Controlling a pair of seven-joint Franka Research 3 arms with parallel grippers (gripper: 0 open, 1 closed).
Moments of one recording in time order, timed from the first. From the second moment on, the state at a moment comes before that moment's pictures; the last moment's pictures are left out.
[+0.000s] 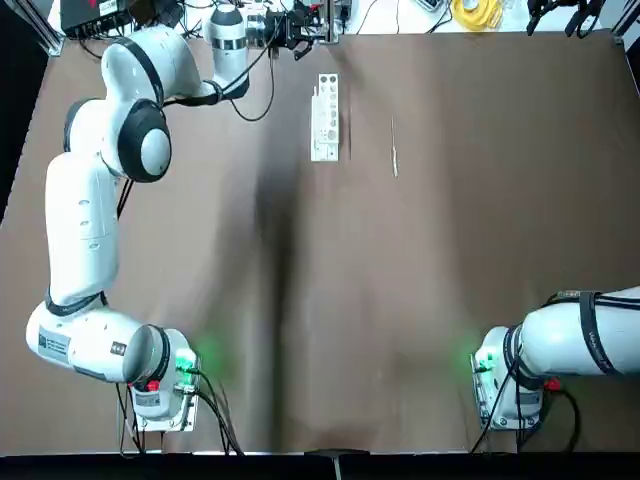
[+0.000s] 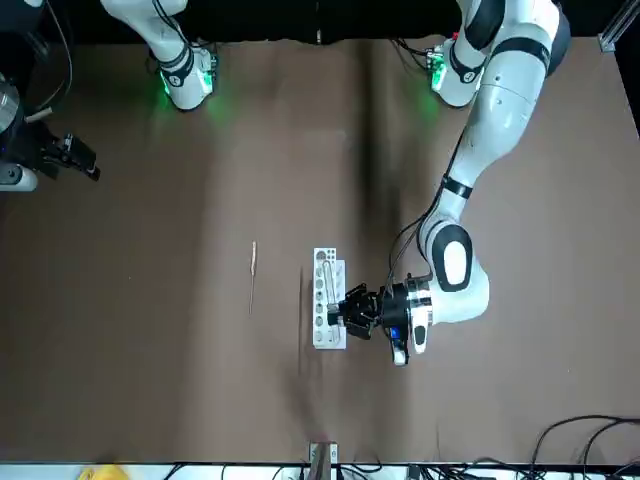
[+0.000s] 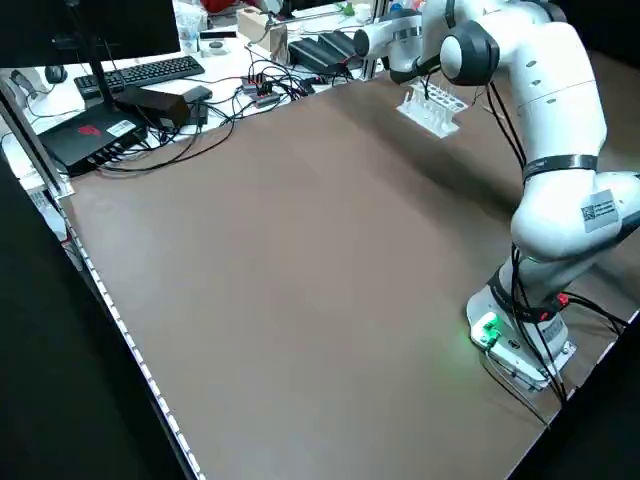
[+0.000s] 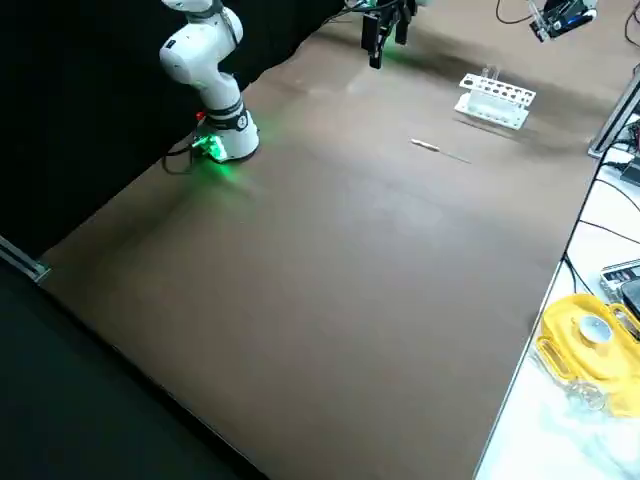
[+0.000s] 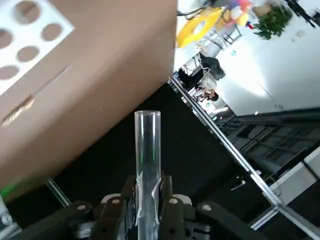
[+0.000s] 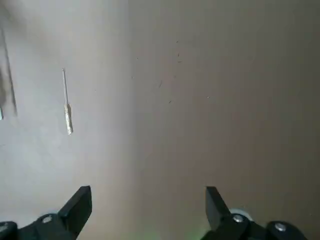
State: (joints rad) left arm -0.24 0.86 -0.21 -1.25 -1.55 2.11 -0.32; right arm 0.07 -0.08 -0.06 -1.70 0.01 1.59 0.04
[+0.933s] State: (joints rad) left arm -0.20 0.95 -0.21 -1.26 -1.64 2.00 -0.61; right arm 0.07 -0.07 -0.06 -1.70 0.01 1.59 0.04
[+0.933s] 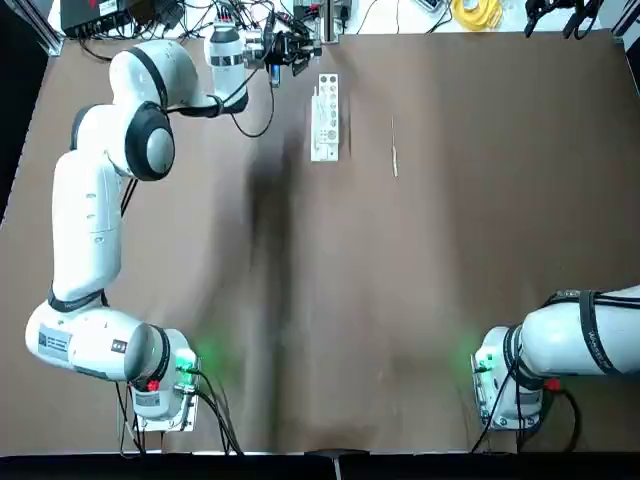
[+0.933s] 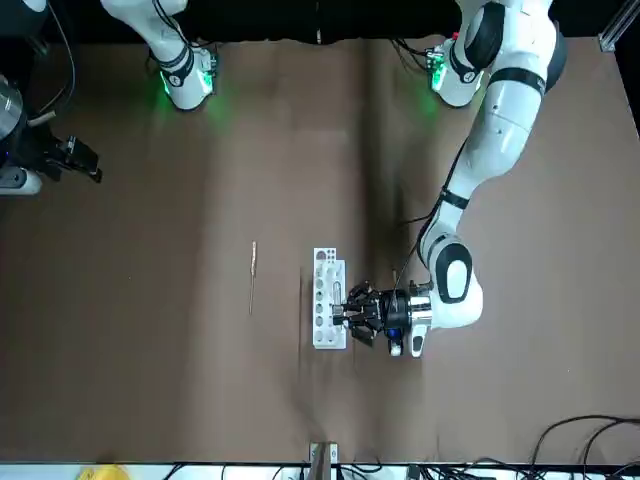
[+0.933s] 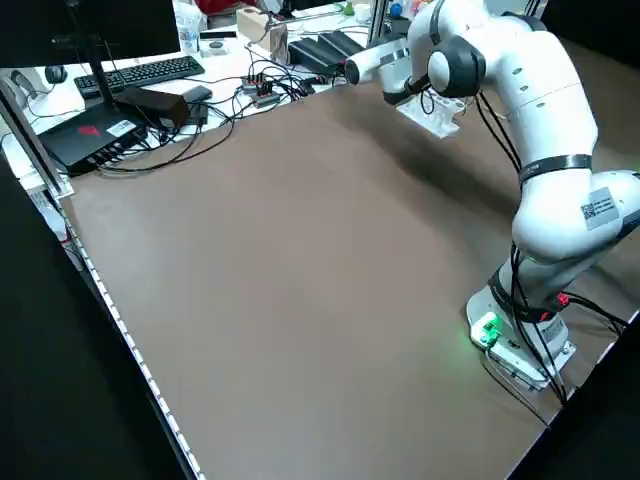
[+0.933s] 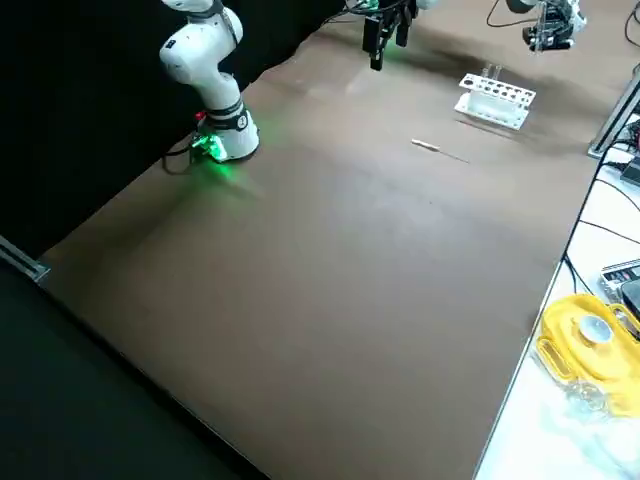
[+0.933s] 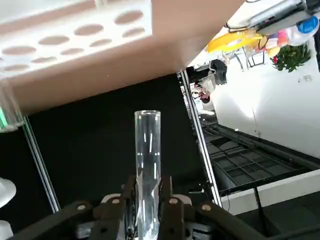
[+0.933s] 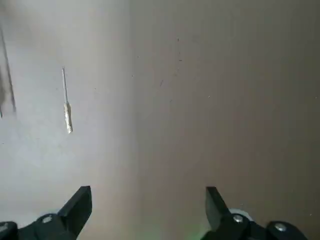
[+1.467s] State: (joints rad) left arm -0.18 1.00 -0.21 -1.25 -1.65 1.98 -0.66; right arm 0.07 -0.06 -0.05 -1.71 0.01 1.59 0.04
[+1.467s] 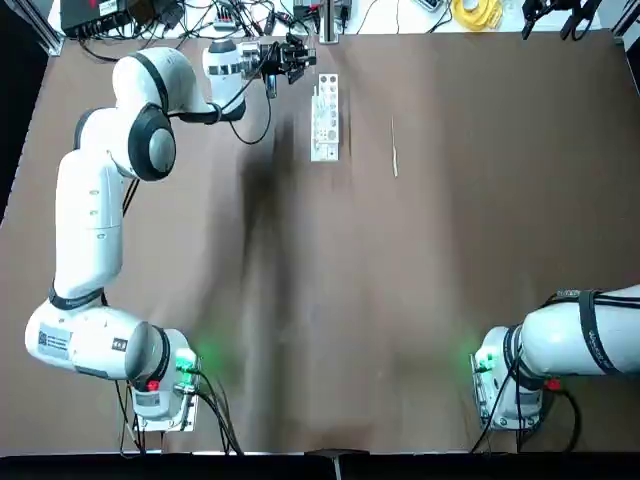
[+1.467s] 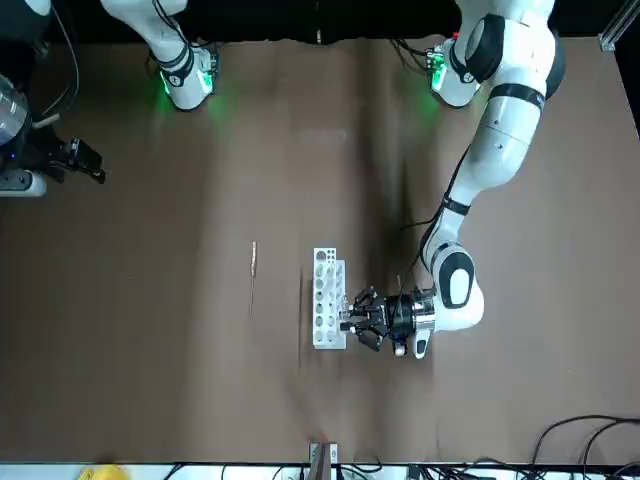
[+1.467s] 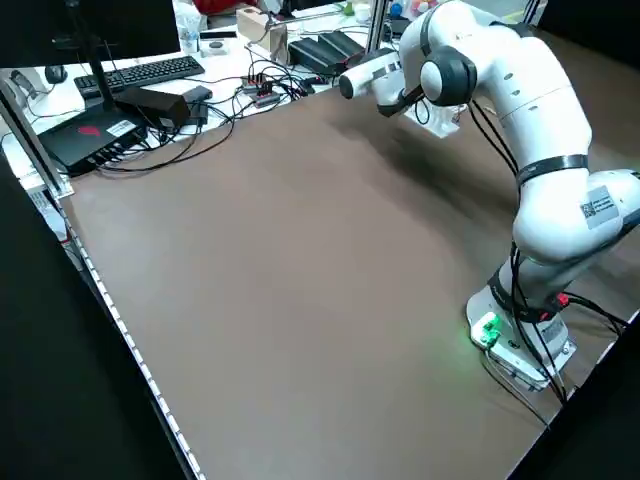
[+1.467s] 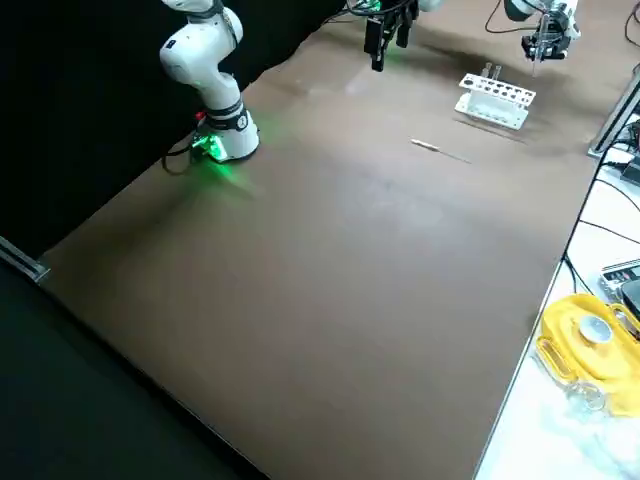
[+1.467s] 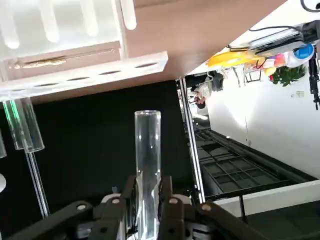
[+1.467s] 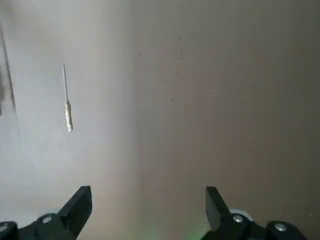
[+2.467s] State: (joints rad) left arm -0.19 1.10 -0.22 -1.18 -1.71 1.99 -0.66; right arm 0.08 -0.04 -0.05 -1.71 0.01 1.61 0.04
